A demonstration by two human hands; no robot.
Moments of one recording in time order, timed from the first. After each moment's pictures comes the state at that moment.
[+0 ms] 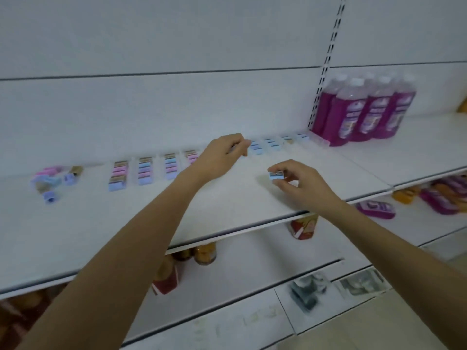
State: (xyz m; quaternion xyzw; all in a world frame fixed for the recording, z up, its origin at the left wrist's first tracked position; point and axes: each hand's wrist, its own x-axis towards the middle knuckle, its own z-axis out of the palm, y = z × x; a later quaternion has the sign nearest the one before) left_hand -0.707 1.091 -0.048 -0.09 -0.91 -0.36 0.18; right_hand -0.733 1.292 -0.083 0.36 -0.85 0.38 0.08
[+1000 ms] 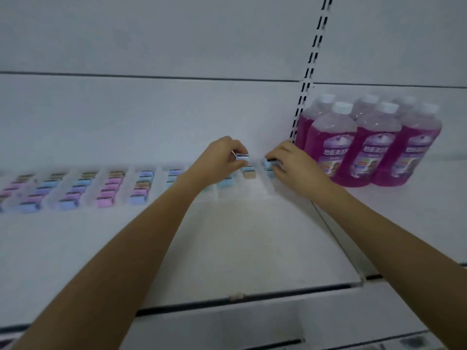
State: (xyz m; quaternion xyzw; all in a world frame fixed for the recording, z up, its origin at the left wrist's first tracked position) left_hand -0.882 1.176 -0.056 0.01 -0.94 -0.26 0.21; right_hand -0.959 1.350 -0.062 0.46 -0.85 0.20 0.16
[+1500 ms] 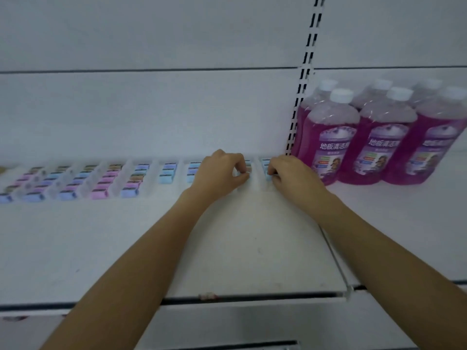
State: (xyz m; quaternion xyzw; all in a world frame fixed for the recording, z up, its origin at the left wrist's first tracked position) left_hand -0.878 1.215 -0.081 0.11 -0.96 -0.15 0.19; right_hand -0.966 1.361 -0.083 0.44 -0.88 0.16 0.09
